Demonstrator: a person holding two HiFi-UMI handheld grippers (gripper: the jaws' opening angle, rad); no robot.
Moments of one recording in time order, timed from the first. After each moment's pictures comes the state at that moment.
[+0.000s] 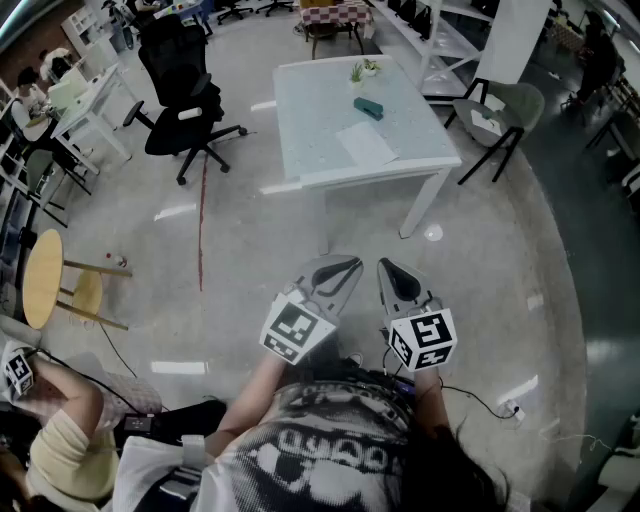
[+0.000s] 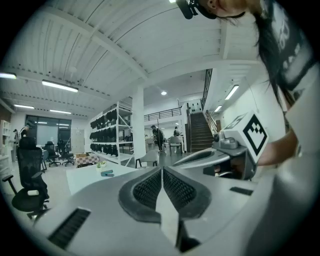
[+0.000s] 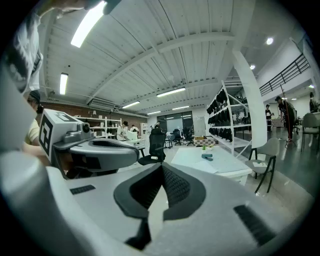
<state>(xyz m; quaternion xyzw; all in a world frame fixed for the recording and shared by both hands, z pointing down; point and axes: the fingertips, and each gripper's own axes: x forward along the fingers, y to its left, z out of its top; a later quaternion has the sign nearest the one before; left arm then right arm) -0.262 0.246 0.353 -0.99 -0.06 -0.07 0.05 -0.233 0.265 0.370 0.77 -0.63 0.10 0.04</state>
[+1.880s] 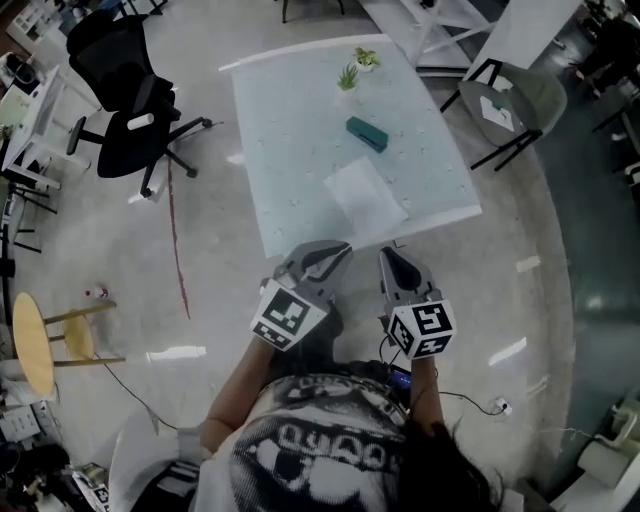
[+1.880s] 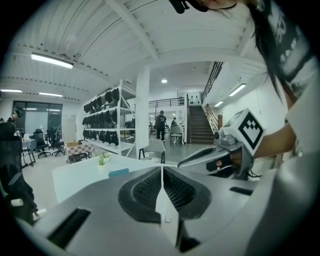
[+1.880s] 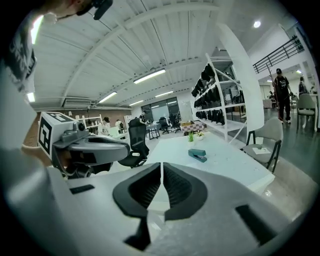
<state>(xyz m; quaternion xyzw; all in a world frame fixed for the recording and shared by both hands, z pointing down) -0.004 -0.036 0.407 -0.99 -0.11 -0.13 0.02 0.035 0.007 0.431 0.80 -0.57 0.20 0.03</state>
